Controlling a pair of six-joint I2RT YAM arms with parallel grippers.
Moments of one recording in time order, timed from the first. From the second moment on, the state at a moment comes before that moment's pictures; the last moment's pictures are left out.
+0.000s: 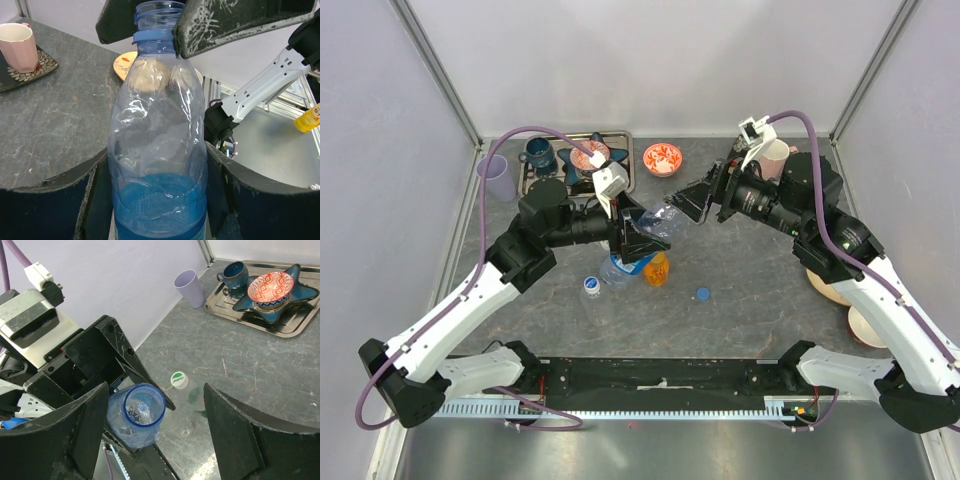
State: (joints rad) left arm -0.73 1.08 1.13 -0.12 0.63 -0.22; right arm 0.67 1.09 1.45 -0.44 -0.26 0.52
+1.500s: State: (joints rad) left arm -0.75 0.73 1.19 -0.28 0.09 -0.09; right arm 0.67 1.24 1.54 -0.51 0.87 0.28
